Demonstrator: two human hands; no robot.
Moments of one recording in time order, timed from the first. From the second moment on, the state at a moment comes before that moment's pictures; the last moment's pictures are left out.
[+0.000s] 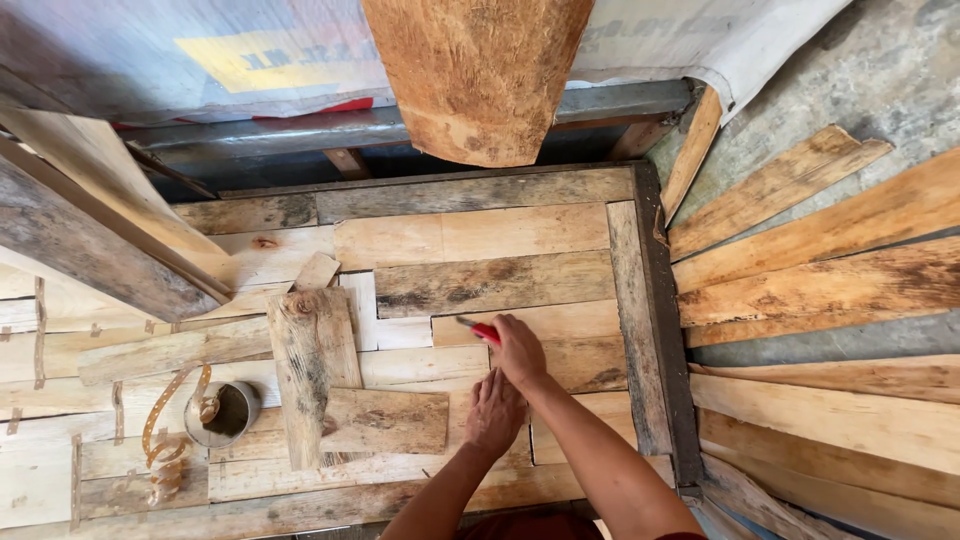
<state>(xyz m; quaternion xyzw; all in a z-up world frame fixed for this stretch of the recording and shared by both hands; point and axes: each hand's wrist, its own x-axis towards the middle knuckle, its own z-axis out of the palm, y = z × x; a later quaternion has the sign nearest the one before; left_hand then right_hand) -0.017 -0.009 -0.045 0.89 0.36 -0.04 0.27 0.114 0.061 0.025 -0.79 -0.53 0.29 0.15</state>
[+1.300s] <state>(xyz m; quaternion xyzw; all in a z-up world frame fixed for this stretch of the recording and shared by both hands) -0.032 -0.020 -0.055 0.93 0.31 -0.01 0.19 0.119 -0.017 0.048 -0.78 -0.56 0.15 0.25</state>
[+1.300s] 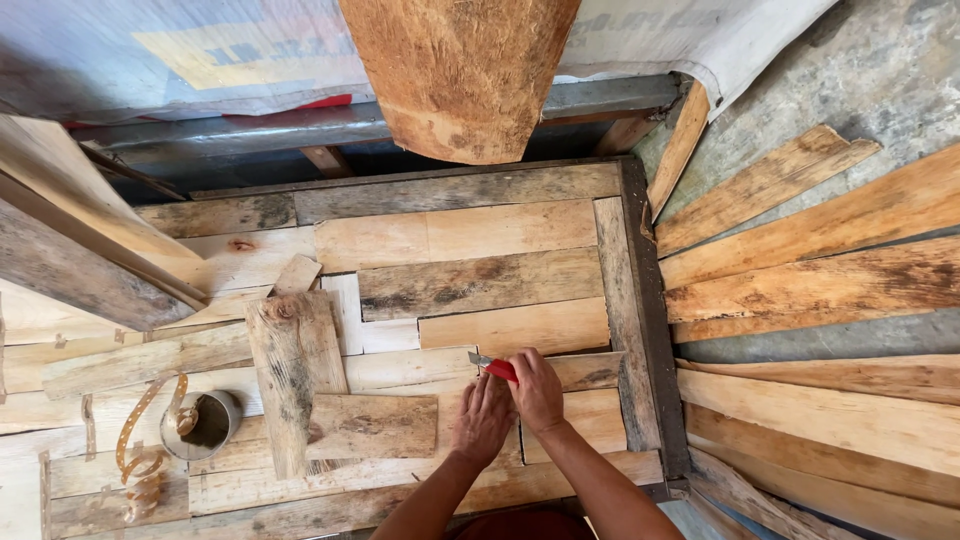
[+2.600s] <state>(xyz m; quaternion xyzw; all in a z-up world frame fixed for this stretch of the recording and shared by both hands) -0.036 -0.028 -0.071 0.92 0.32 -0.01 0.20 0.116 -0.032 0.047 -0.77 -0.56 0.16 0.25</state>
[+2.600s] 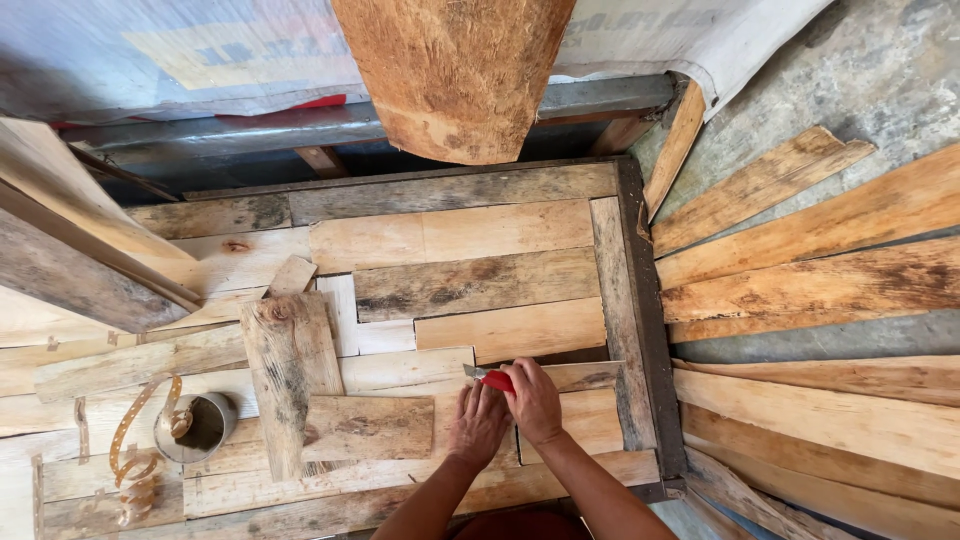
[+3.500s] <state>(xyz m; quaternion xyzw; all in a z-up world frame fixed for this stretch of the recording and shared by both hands) -0.030 -0.013 -0.031 0.91 0.33 -0.05 0.24 0.230 -0.094 -0.069 -0.87 -0.18 0.06 0.45</state>
